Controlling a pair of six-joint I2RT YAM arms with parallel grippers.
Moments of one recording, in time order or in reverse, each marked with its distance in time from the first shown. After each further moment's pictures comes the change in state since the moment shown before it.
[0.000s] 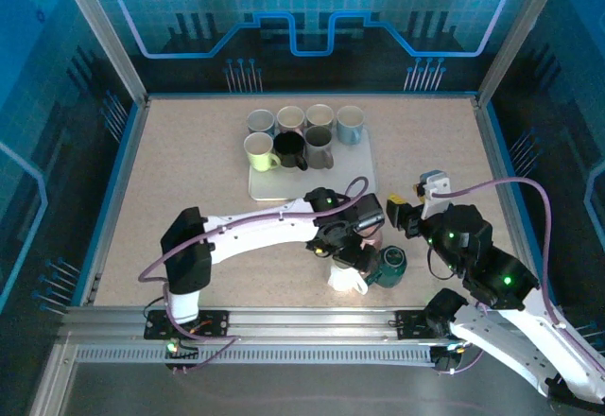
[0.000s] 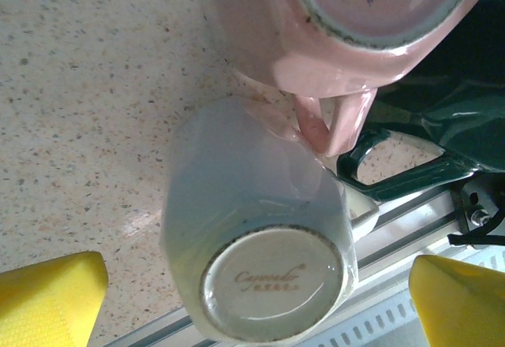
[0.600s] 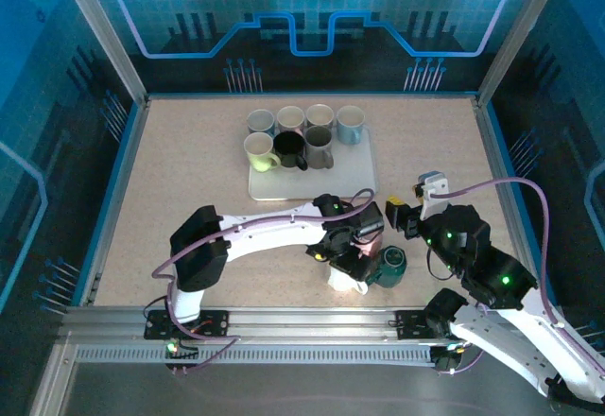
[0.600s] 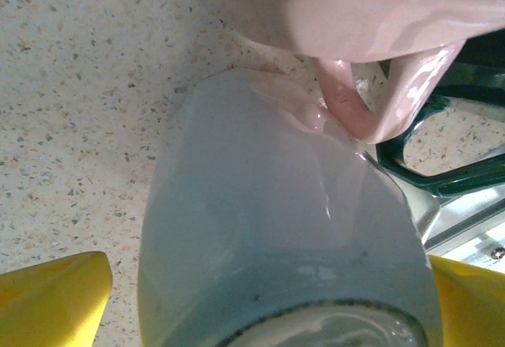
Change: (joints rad) left arm 0.000 0.051 -0.056 0.025 0.039 0.091; right arm 0.000 0.001 -0.010 -0.001 -0.001 0.000
